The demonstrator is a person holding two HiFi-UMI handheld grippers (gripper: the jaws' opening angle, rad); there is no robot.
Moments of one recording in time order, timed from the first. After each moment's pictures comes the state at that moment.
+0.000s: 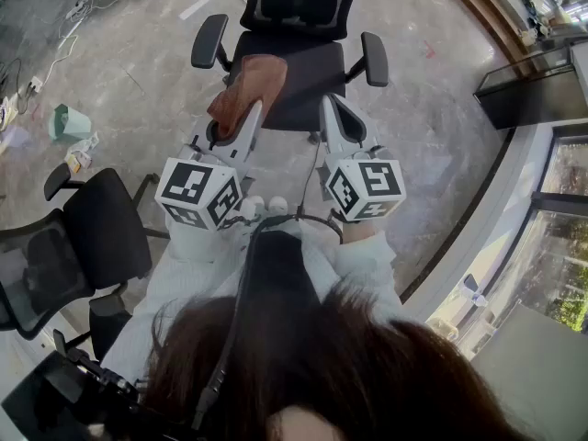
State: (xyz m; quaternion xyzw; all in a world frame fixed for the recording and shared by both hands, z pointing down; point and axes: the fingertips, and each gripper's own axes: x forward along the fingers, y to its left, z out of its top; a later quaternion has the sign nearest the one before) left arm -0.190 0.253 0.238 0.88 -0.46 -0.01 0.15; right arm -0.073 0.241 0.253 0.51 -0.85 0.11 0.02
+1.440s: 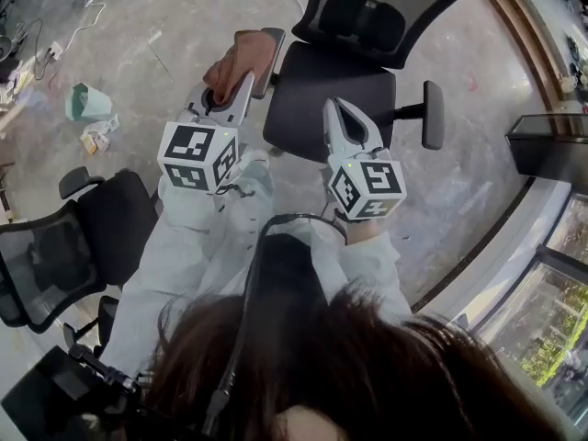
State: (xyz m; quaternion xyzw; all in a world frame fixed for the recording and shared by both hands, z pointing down) left arm -0.374 0.024 0.300 0.82 -0.55 0.09 0.13; right arm -0.229 0.046 0.326 0.46 -0.87 0.17 0.05
